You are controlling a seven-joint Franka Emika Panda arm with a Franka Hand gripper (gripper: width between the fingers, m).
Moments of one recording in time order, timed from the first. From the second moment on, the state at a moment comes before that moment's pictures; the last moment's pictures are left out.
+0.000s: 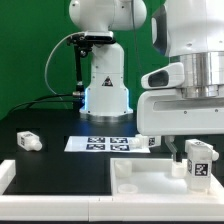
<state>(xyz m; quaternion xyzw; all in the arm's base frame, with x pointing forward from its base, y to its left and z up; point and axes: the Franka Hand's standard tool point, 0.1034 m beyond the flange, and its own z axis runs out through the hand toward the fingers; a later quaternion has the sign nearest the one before) 0.638 0.117 0.077 -0.98 0.17 -0.07 0.06</state>
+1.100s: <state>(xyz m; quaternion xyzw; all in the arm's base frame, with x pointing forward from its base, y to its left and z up) 0.636 0.114 0.072 -0.75 0.65 -0.01 0.12</state>
